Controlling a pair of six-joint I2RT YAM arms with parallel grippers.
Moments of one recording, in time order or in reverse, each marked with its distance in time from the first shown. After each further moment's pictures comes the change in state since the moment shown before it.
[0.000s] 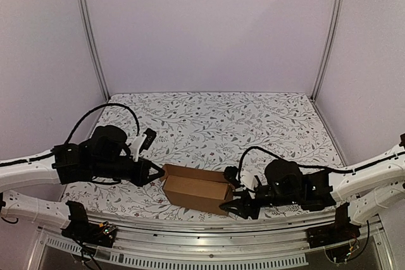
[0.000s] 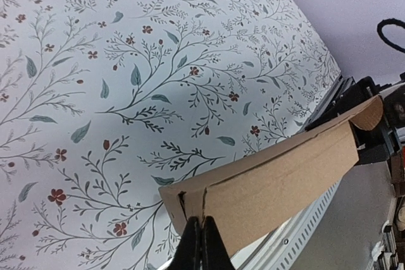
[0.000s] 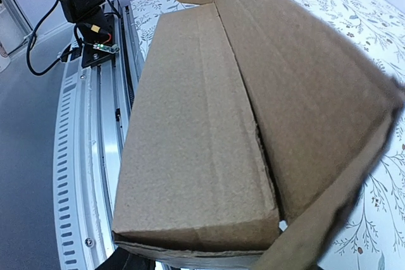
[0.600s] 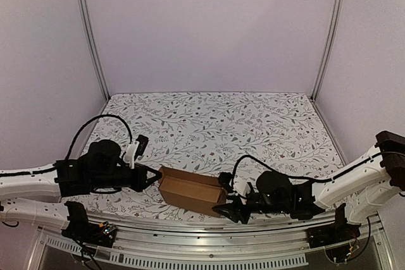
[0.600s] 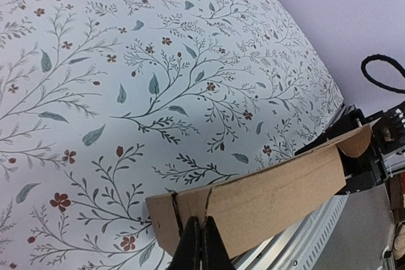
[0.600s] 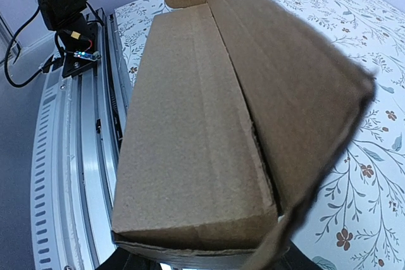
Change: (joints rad) left arm -0.004 -0.107 -0.225 0.235 -0.081 -0.077; right arm 0.034 0.199 -0.060 0.313 0.092 0.046
